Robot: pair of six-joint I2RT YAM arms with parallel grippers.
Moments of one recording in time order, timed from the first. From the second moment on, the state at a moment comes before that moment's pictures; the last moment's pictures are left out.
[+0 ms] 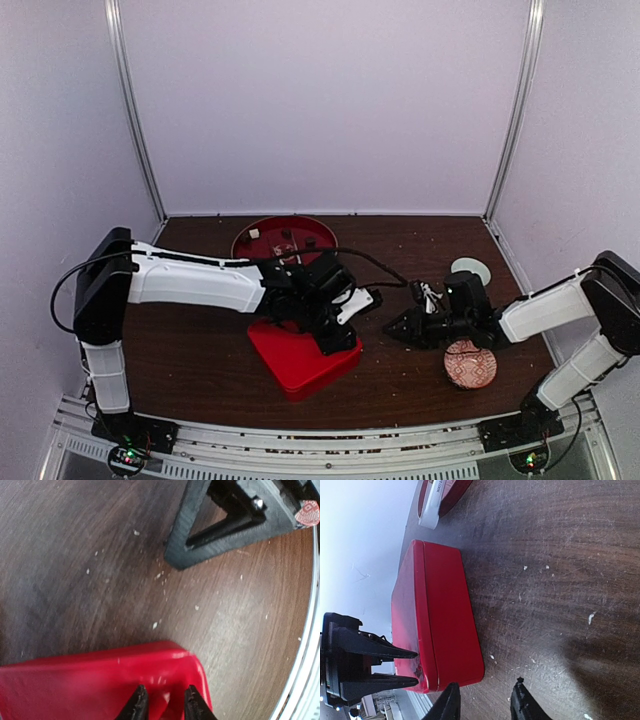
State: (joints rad) left arm -1.11 1.95 1.41 -0.43 0.10 0.00; right arm 0.60 1.48 0.43 0.44 -0.51 0.87
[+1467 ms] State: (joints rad) left arm -1.15 1.45 1.01 -0.61 0.00 -0.17; right arm 0.68 1.59 0.65 0.28 -0.57 0.75
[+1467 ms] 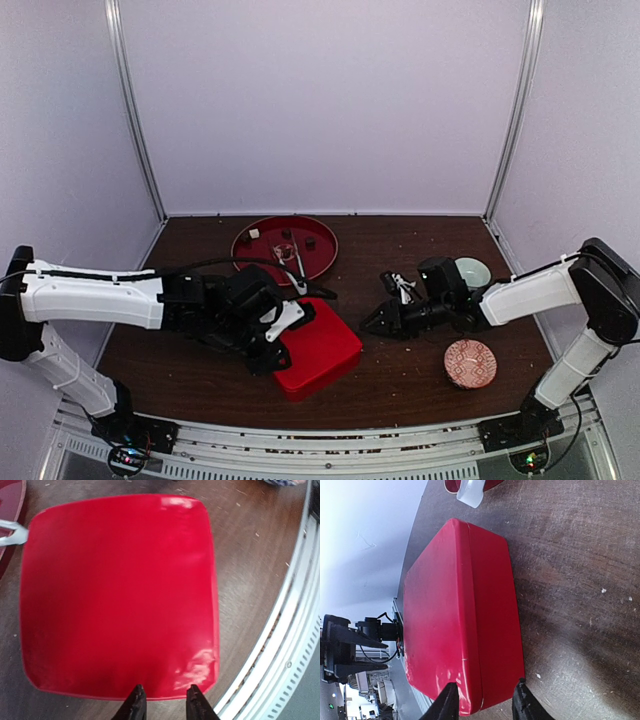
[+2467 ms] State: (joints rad) left arm -0.82 1.54 0.94 -0.46 -0.09 -0.28; right arm 0.83 1.68 0.61 0.48 -0.58 0.84
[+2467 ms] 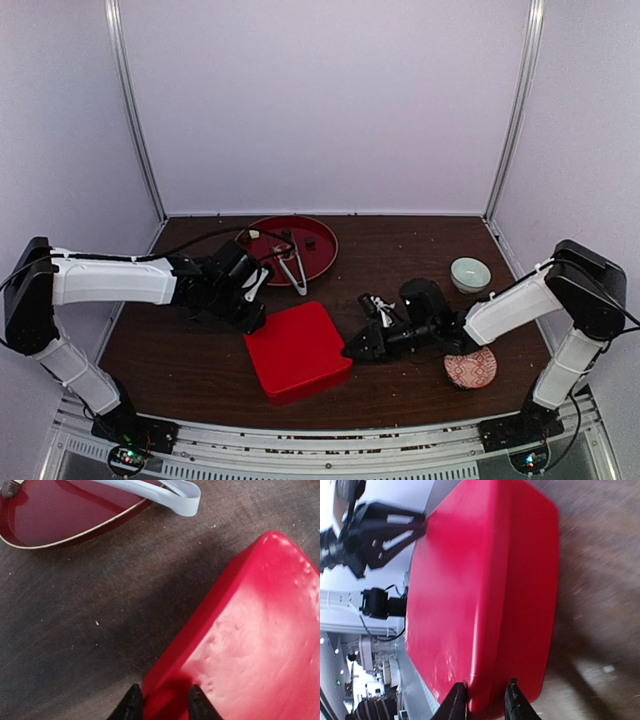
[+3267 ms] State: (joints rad) left arm -0.78 1.37 0.71 -0.33 0.11 -0.44; right arm 0.90 1.60 0.57 0.48 -0.57 0.89
